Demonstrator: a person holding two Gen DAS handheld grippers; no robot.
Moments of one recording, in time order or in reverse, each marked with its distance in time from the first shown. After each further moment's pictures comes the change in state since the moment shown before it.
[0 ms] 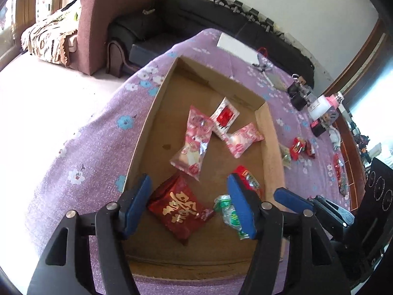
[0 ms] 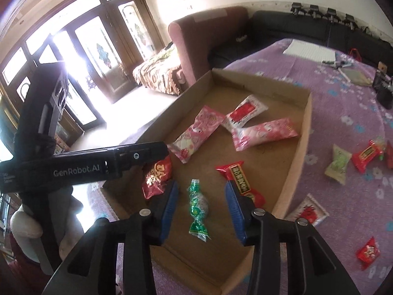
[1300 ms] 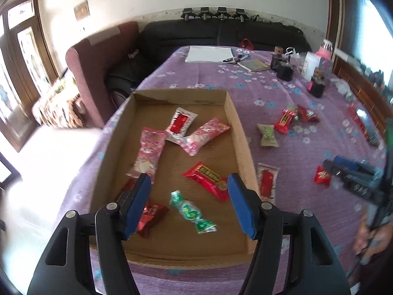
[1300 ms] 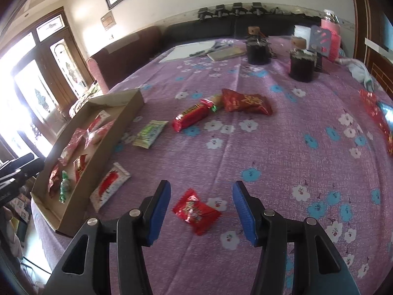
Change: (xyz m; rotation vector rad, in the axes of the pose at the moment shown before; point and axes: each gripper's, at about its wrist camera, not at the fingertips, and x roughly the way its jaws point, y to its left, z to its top) left arm -0.007 -0.120 -0.038 0.332 -0.124 0.220; right arm -0.084 -0.182 -0.079 0.283 -0.096 -0.325
